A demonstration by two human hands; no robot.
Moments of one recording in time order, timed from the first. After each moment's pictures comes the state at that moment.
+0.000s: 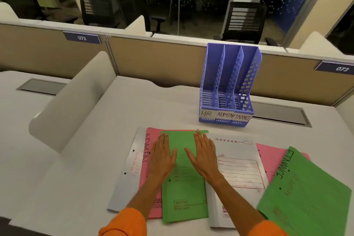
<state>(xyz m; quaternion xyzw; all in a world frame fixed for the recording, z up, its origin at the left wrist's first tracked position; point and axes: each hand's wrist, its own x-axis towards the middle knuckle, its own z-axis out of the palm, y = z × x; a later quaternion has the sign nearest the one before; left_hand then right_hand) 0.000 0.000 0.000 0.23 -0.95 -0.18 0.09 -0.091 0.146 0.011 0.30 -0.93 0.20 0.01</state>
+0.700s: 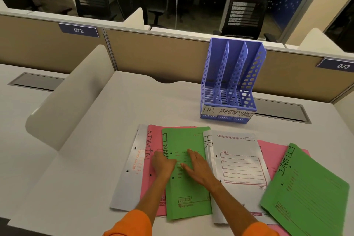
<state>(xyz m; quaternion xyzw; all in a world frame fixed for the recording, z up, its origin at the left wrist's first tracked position) 0.003 0.002 -0.008 0.50 -0.73 -0.47 0.00 -0.057 0.142 -0.017 0.29 -0.91 0.20 -0.21</state>
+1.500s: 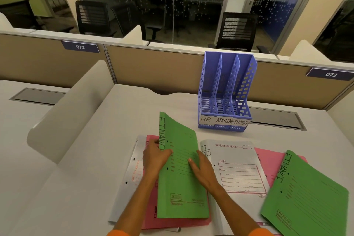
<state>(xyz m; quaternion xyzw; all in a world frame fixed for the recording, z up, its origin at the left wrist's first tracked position) 0.007 -0.020 0.106 0.40 -0.74 -0.53 0.09 -0.072 0.150 0.002 0.18 -0.88 0.39 -0.18</state>
